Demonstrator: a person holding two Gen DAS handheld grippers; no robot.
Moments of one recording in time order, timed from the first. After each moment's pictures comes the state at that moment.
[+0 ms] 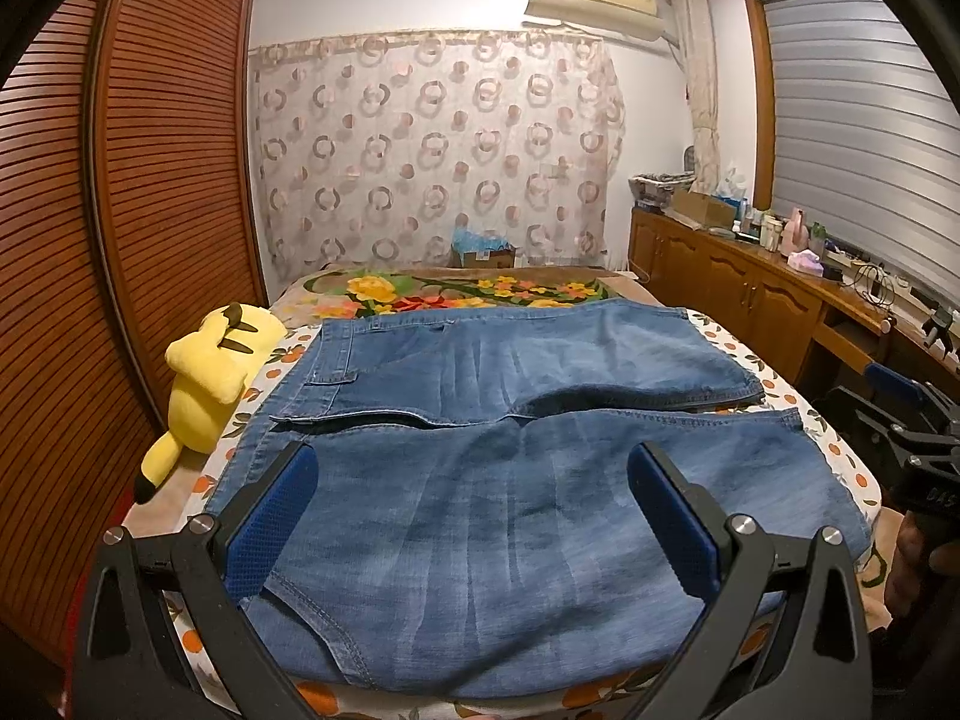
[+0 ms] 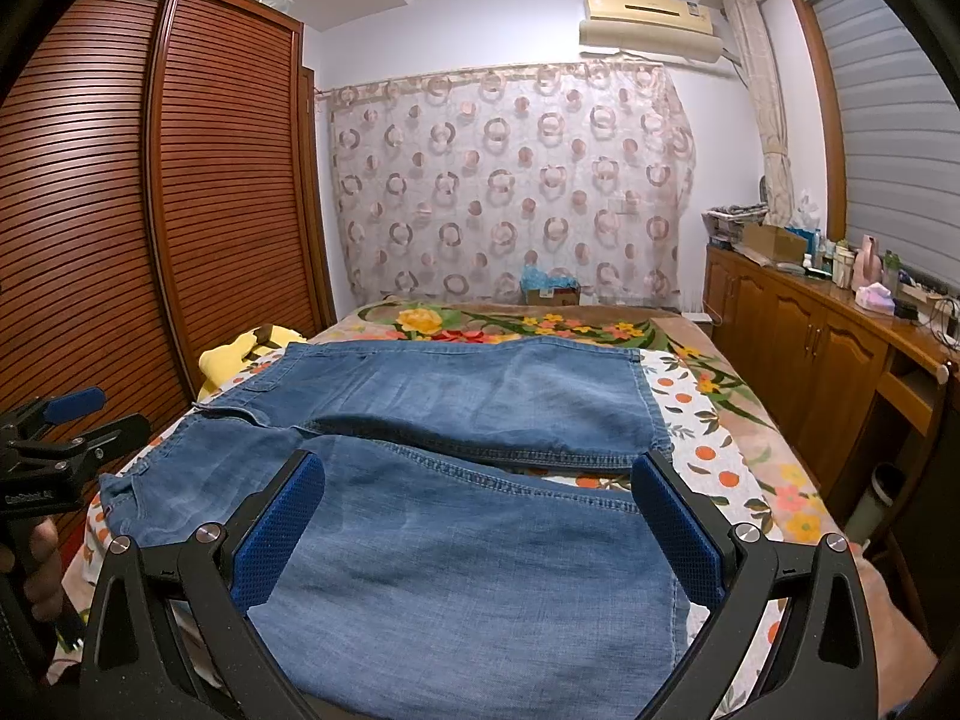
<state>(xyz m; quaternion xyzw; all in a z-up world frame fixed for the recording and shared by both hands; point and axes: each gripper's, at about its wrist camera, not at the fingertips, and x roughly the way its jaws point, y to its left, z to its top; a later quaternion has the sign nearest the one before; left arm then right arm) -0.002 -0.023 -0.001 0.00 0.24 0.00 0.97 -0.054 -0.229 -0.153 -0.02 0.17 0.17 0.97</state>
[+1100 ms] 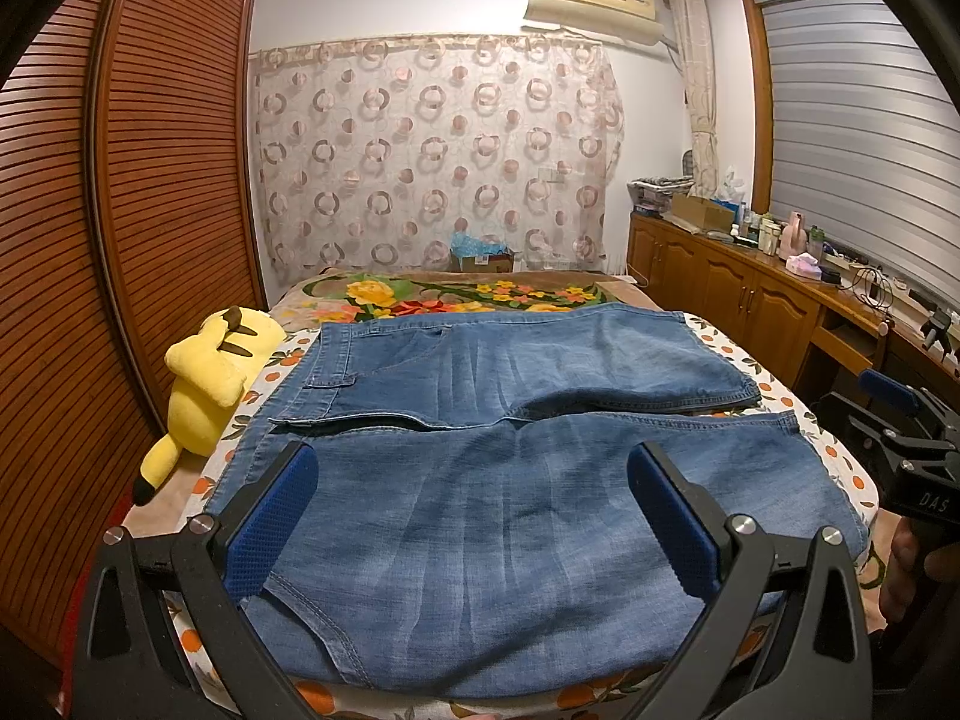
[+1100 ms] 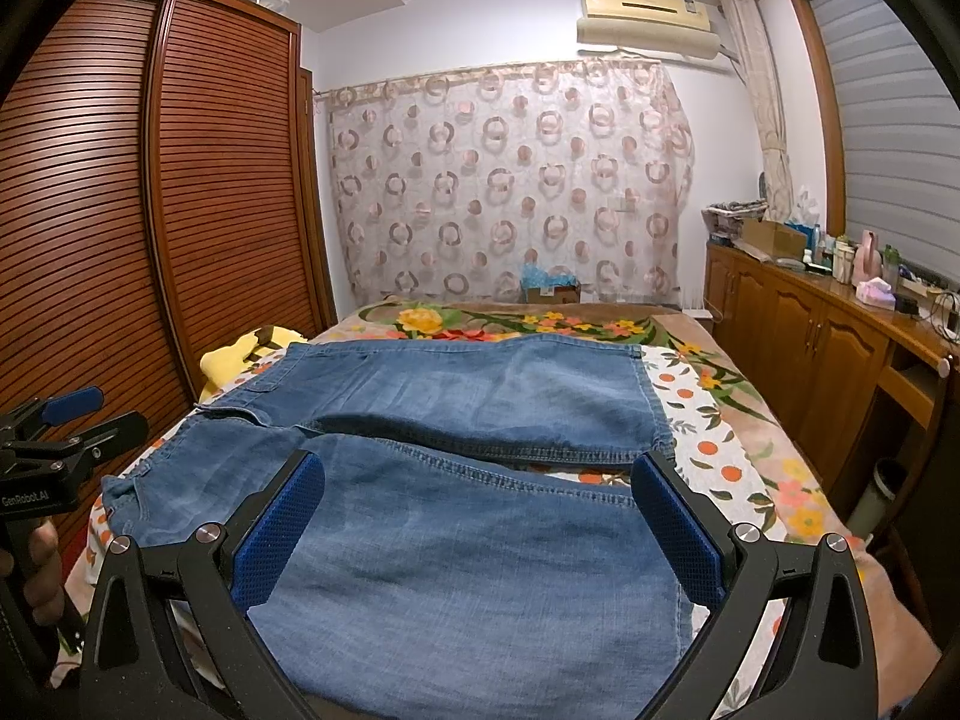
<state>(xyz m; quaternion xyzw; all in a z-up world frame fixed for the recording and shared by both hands) -0.005 -0.019 0.003 -0.01 0.23 0.00 0.97 -0.056 -0.228 -0.152 -0.02 0.17 0.17 0.97</state>
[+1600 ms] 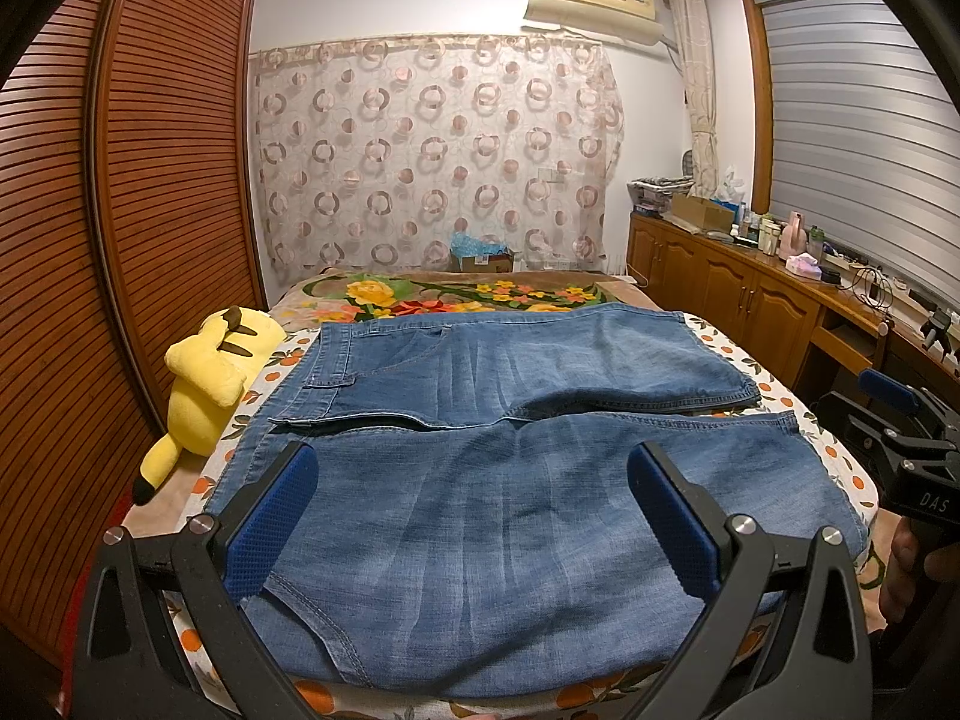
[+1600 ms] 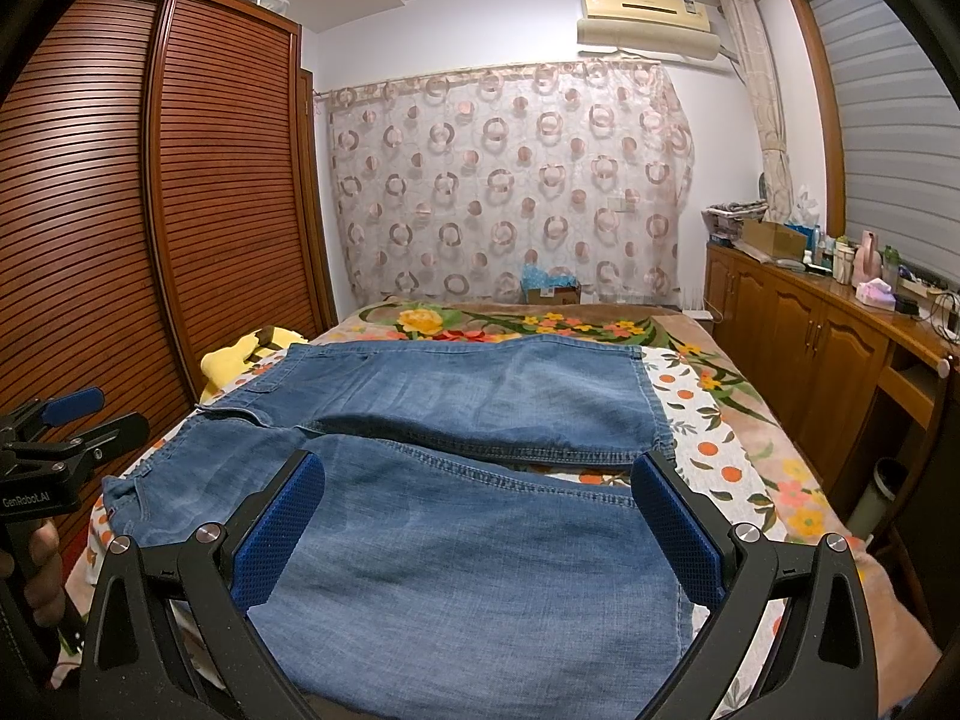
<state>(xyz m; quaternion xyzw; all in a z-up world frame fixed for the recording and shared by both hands) -0.006 -0.021 0.003 -0.01 0.23 0.00 0.97 -0.055 -0.227 -0.155 -0.02 0.17 0.17 0.97</state>
